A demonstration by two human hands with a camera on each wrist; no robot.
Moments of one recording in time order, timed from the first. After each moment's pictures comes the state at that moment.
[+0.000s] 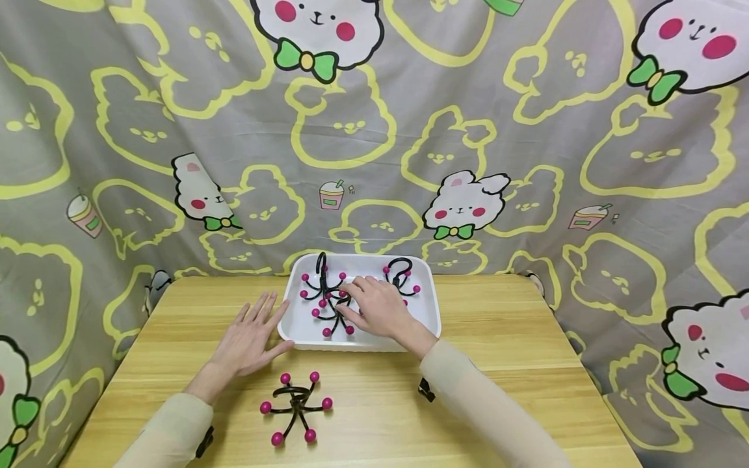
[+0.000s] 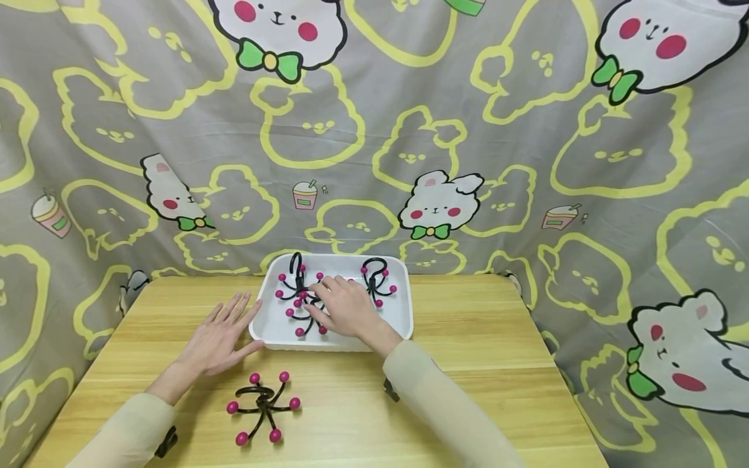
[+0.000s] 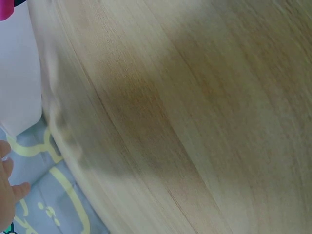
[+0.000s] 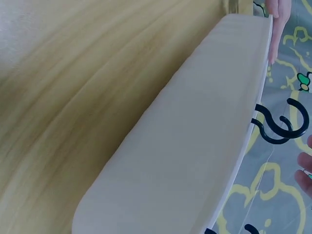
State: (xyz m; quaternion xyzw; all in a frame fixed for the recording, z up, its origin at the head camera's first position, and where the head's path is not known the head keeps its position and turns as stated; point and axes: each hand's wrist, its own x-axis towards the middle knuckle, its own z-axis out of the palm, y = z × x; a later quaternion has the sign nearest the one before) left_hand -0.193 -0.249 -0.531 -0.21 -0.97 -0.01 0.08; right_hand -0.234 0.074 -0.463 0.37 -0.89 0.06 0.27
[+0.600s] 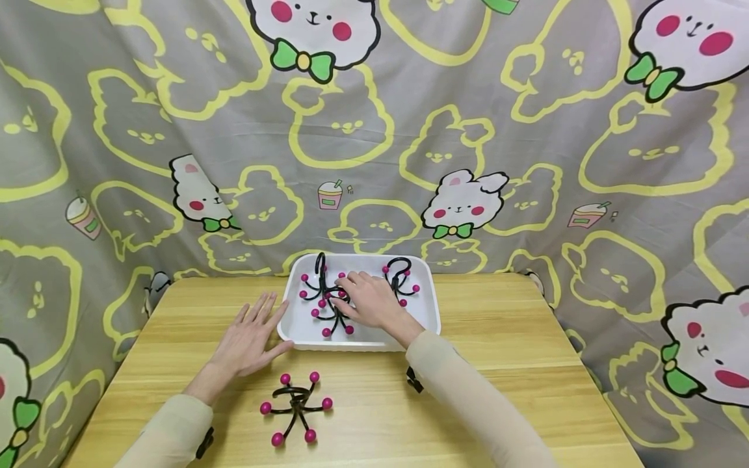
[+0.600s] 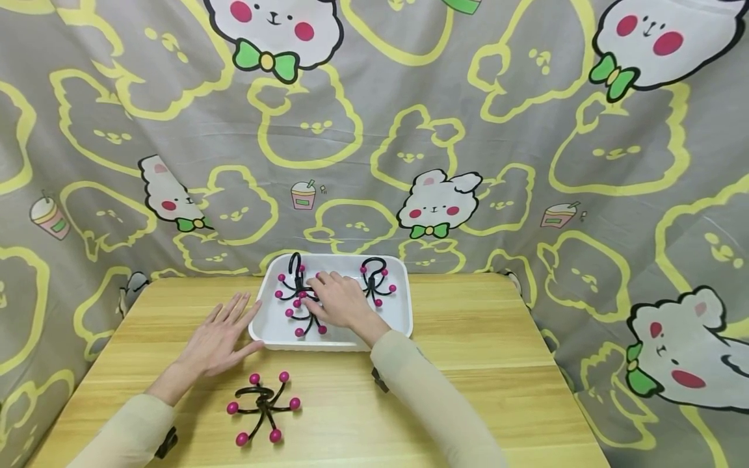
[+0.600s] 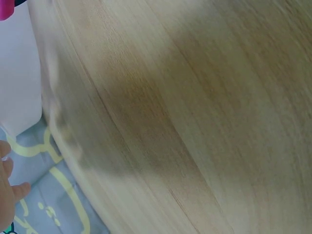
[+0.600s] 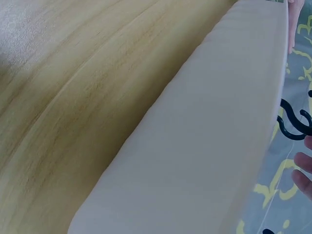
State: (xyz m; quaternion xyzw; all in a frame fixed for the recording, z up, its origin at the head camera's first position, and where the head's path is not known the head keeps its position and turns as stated) left_hand -0.192 -0.248 -0.529 -0.21 -0.98 -0.02 0.07; right_hand -0.256 0.059 -0.472 0.34 -0.92 0.03 0.19
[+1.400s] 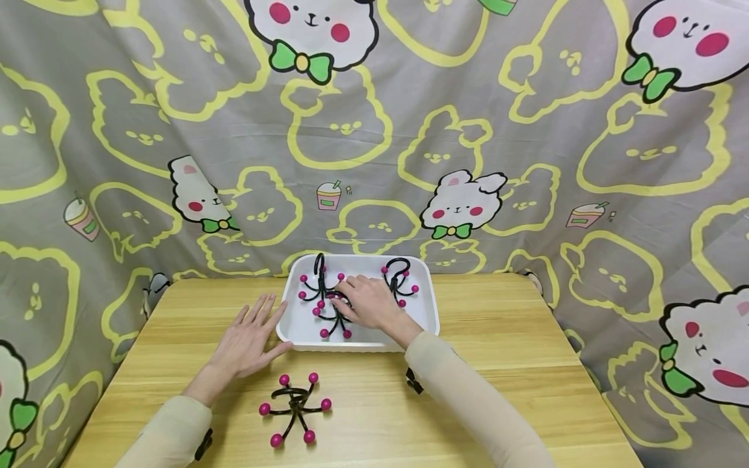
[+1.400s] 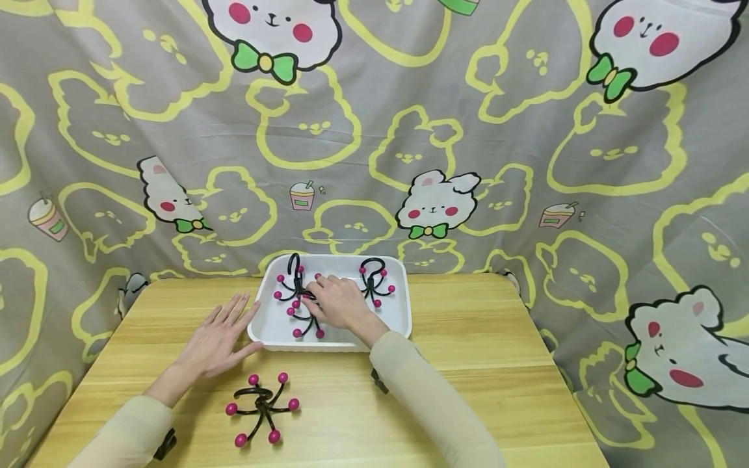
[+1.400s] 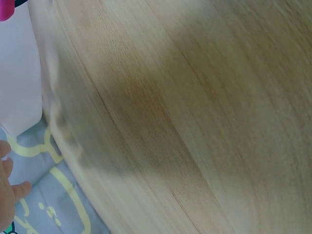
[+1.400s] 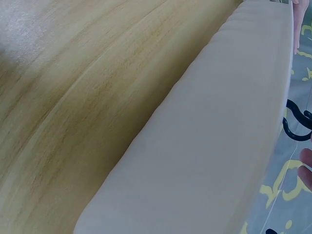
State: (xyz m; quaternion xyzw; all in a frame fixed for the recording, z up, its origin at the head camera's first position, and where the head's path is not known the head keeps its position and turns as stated) left_hand -0.191 -0.247 -0.529 -0.21 -0.97 -0.02 0.08; right_hand -0.257 0.061 -0.478 0.36 -0.90 0.01 0.23
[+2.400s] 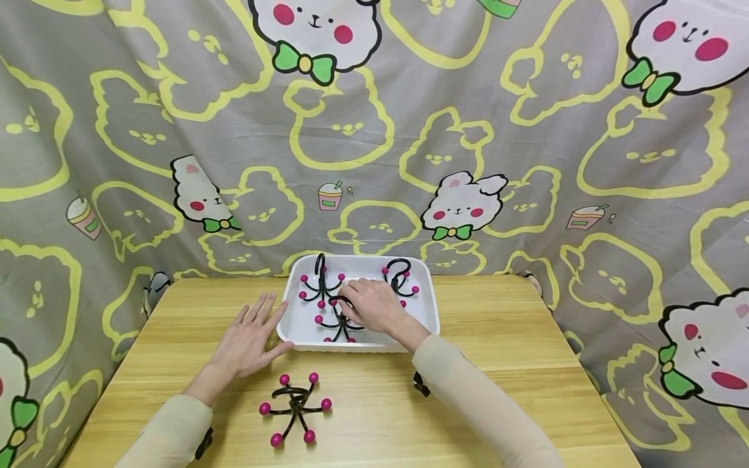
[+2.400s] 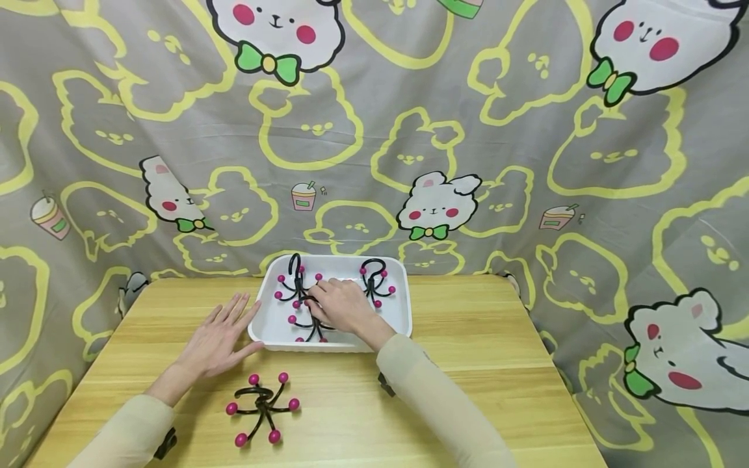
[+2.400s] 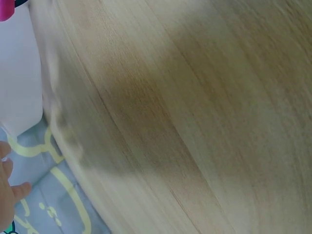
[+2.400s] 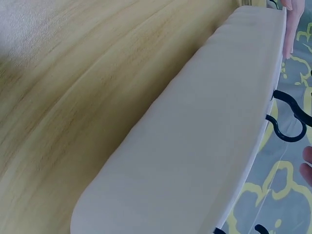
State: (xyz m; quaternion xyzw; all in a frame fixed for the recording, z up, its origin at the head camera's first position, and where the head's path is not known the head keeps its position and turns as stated) left_hand -0.191 -0.248 -0.529 -0.20 -0.98 -0.02 0.07; right_hand -0.249 0.070 -0.470 0.40 -0.86 0.02 0.30
